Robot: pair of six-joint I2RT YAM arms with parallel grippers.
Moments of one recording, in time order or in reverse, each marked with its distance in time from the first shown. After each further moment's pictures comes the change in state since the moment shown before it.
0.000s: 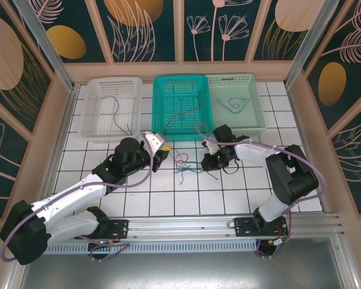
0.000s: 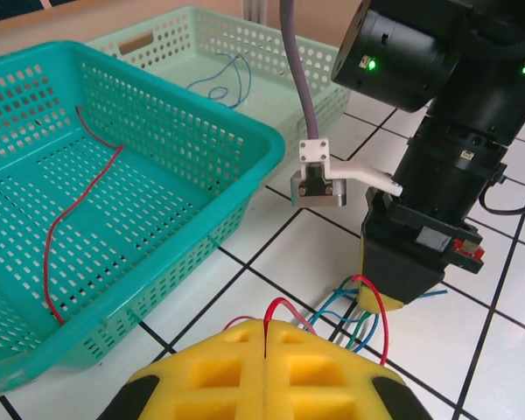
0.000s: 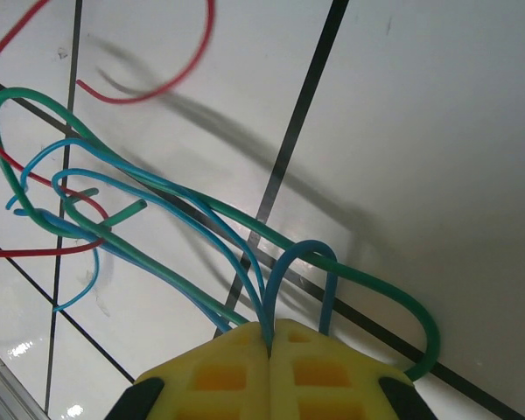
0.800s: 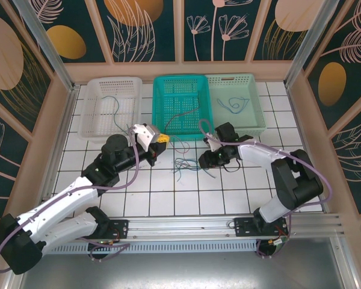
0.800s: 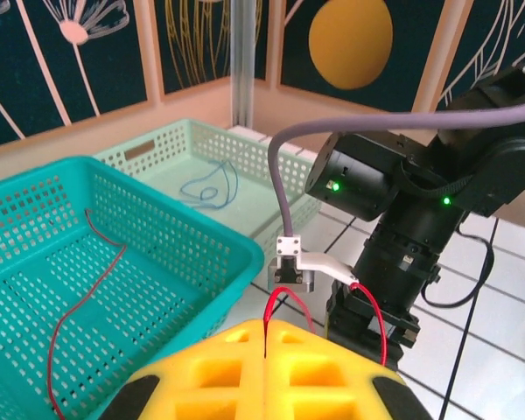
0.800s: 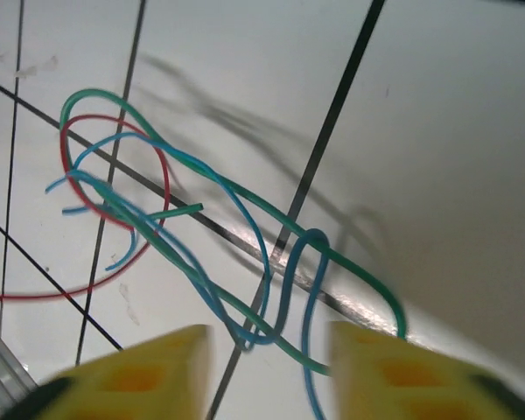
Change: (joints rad) left arm 0.005 -0.108 0.081 0.023 0.043 -0.061; right arm -0.019 -0.068 0.000 0.019 -0.003 0.011
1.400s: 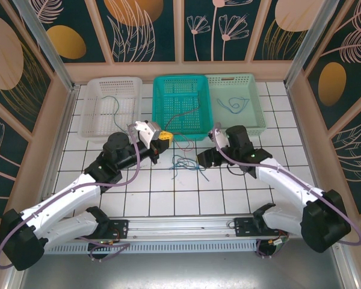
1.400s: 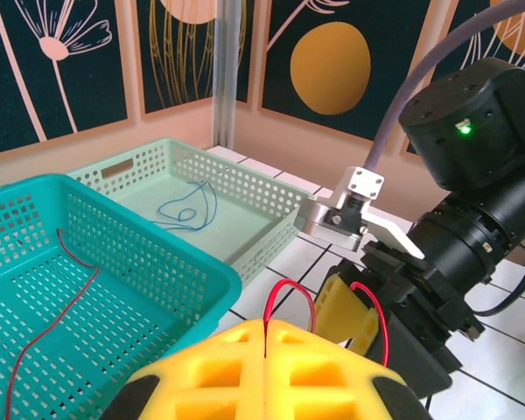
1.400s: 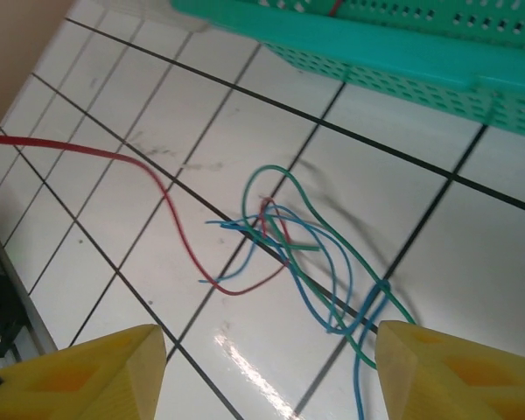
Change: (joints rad) left arm 0.000 0.053 0.014 0.075 0.044 -0.056; right arm 0.071 -0.406 -0.146 0.187 0.029 0.018
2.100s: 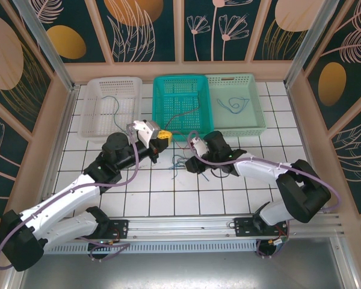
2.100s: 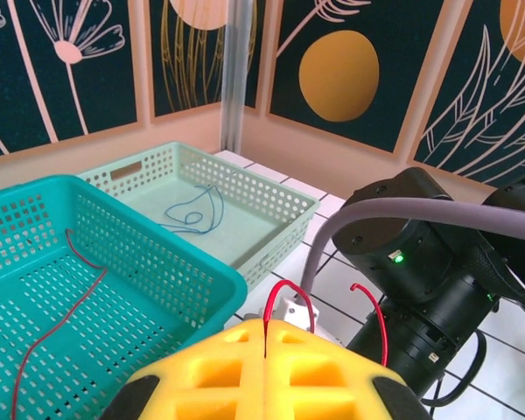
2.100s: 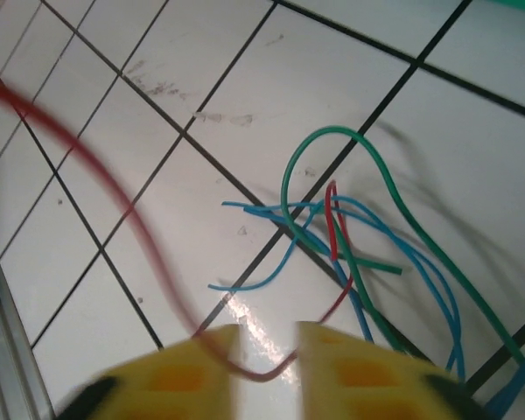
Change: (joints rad) left arm 0.000 -0.015 0.000 0.002 -0.032 -0.018; right arm 0.156 0.297 0.011 0.208 0.023 0.018
